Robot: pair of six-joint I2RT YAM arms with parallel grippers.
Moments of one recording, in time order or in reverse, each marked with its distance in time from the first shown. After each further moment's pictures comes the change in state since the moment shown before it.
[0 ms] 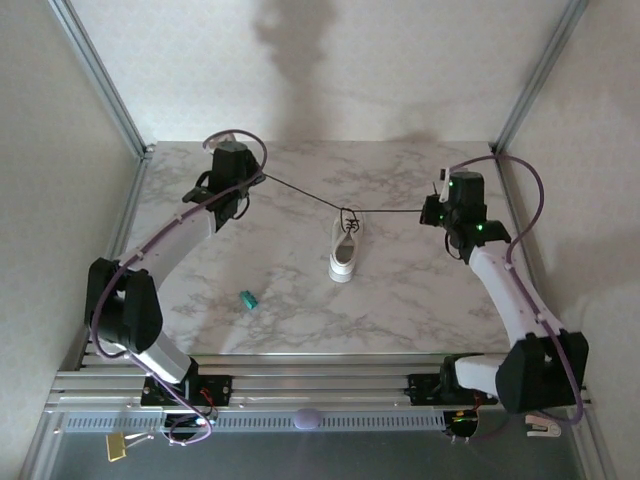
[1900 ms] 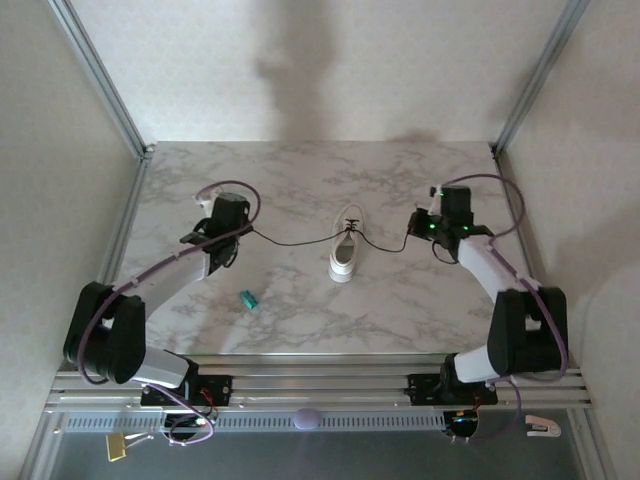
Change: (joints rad) left arm -0.053 -0.182 -0.446 0.047 -0.147 -0.031; right arm 0.003 0.188 -0.127 0.180 -0.264 0.177
